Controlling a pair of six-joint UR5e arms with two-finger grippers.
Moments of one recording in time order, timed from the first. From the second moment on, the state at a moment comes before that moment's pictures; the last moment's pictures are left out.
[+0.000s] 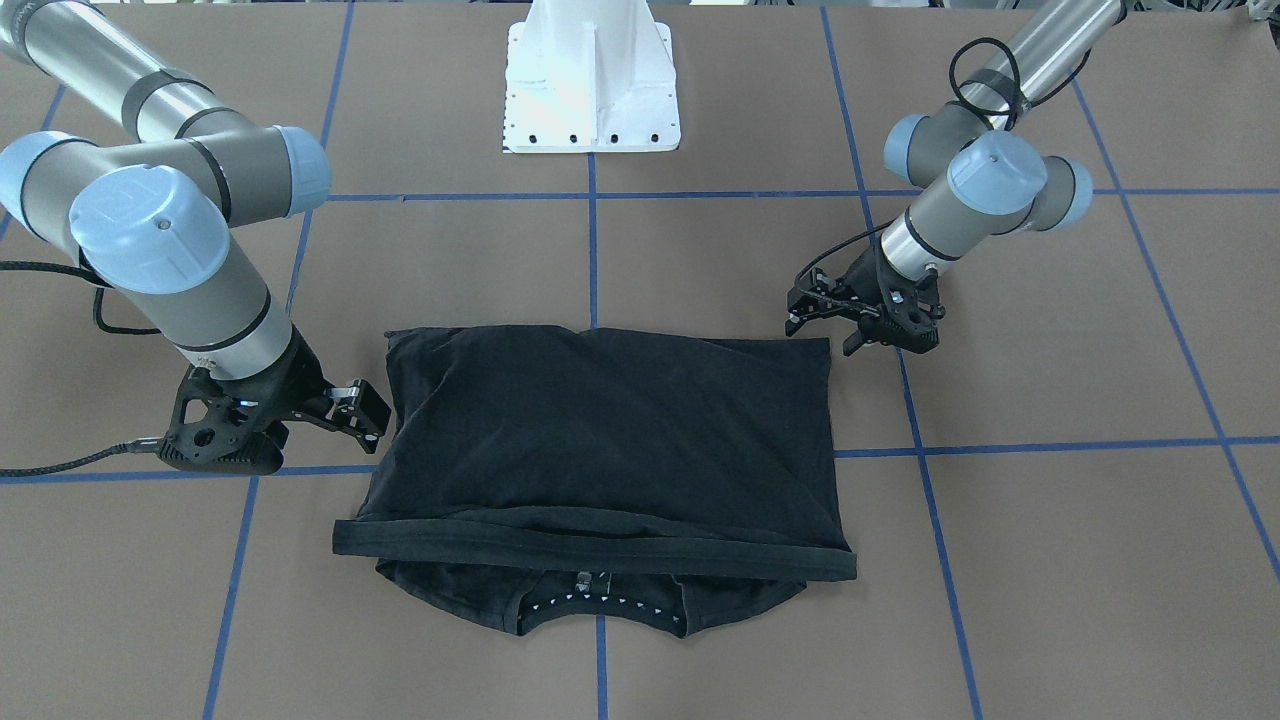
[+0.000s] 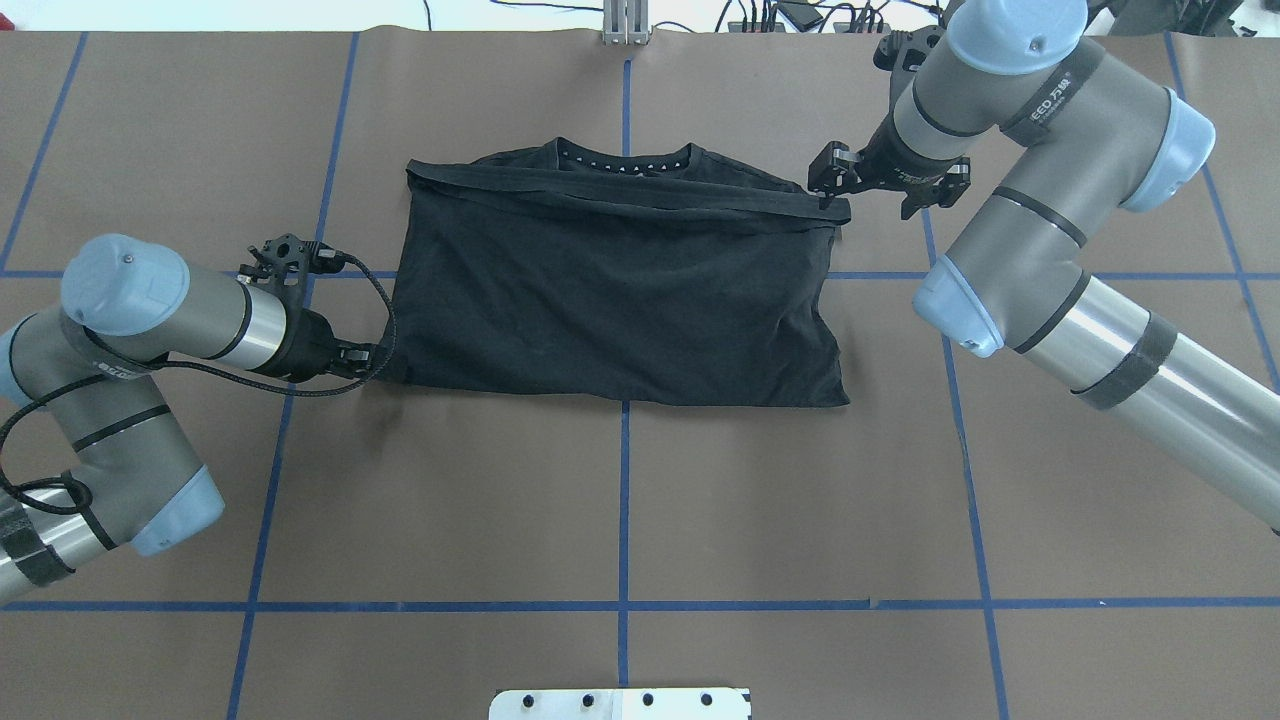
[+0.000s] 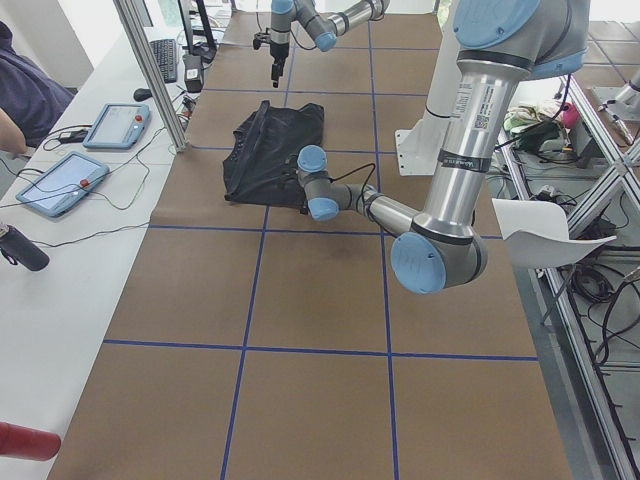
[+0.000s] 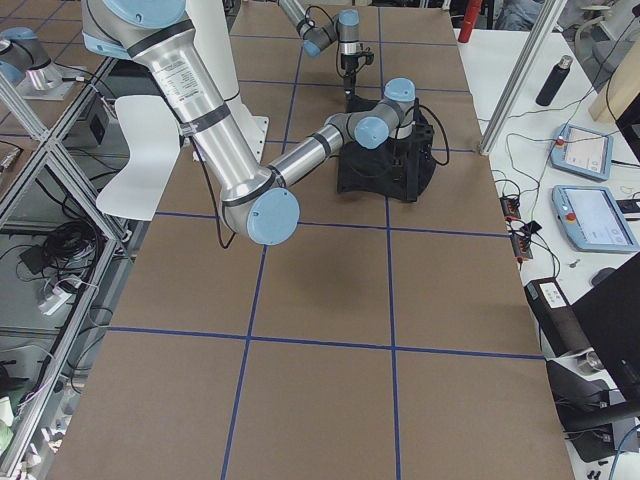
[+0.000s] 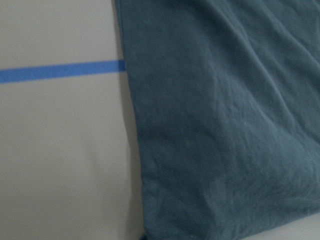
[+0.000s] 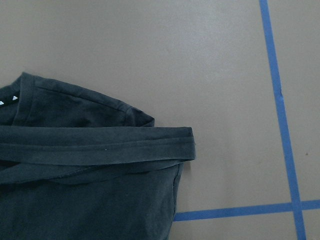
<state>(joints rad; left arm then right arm) -0.68 -1.84 -1.57 -2.38 -2.07 -1.06 0.88 -1.00 1.57 -1.44 2.04 1.04</state>
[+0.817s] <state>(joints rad) -0.67 -1.84 -1.57 -2.38 -2.07 -1.07 0.88 -1.00 1.58 -1.44 2.04 1.05</state>
